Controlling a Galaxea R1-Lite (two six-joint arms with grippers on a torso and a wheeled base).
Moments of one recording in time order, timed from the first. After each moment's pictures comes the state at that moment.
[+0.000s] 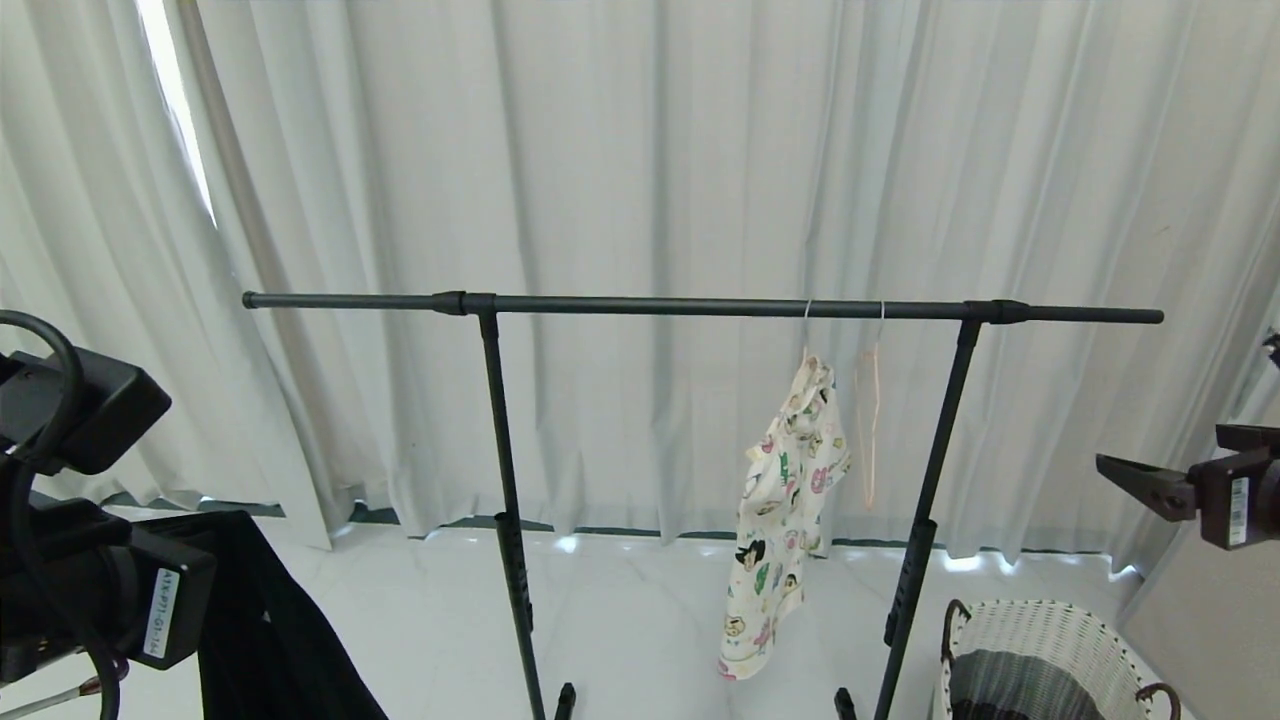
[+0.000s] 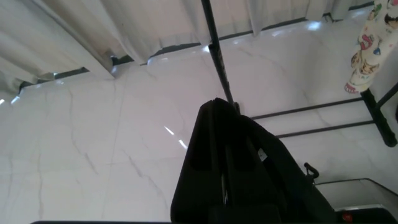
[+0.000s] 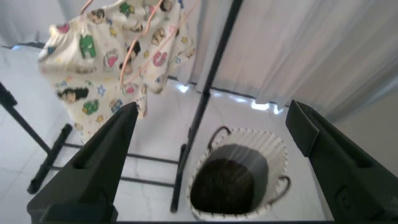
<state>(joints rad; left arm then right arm) -0.31 1.06 -0.71 0.22 0.25 0.16 0.15 1.18 -0.61 -0.24 -0.03 -0.11</state>
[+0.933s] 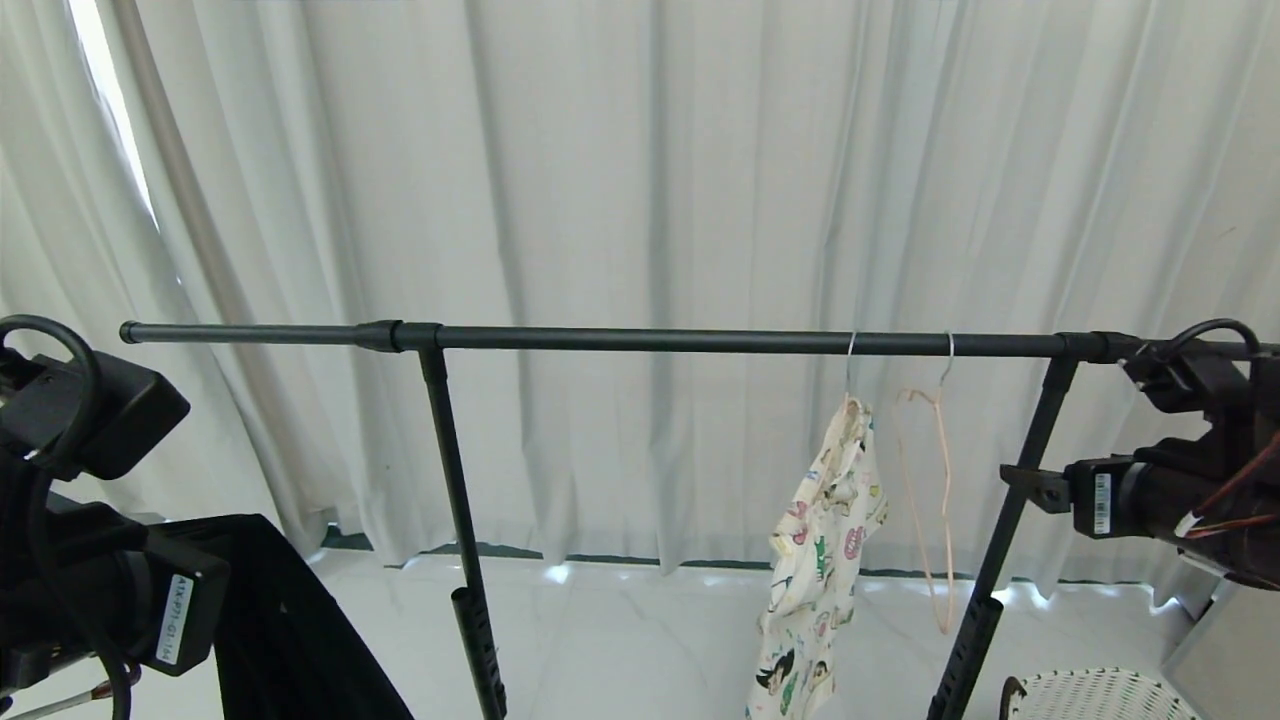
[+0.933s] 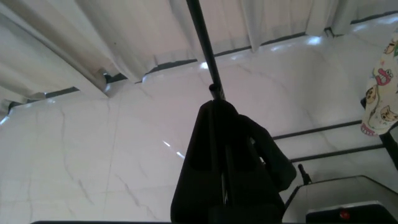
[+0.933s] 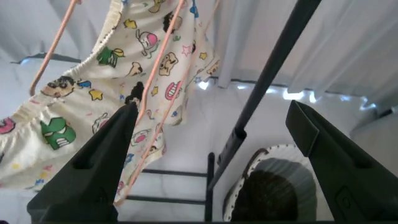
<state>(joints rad) -0.35 1.06 -0.71 0.22 0.25 0.16 0.32 1.40 -0.61 -0.35 -0.19 0.11</state>
